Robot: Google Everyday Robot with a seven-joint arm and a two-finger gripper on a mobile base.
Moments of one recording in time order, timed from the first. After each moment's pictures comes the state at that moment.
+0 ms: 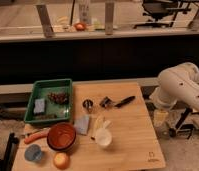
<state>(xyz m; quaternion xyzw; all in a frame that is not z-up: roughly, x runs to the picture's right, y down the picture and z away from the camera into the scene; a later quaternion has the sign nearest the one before) 0.285 0.099 0.685 -0.27 0.02 0.02 0.96</state>
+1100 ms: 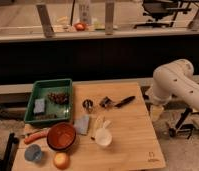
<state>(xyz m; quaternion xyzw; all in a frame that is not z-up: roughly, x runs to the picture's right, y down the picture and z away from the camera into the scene) 0.269 0.069 0.709 -0.26 0.01 -0.01 0.97</state>
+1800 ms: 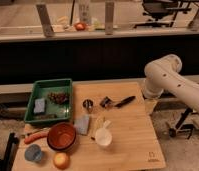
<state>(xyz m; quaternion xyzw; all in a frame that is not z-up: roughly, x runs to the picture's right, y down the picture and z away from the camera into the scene) 0.252 0.049 0.734 -0.25 0.00 -0.06 0.97</state>
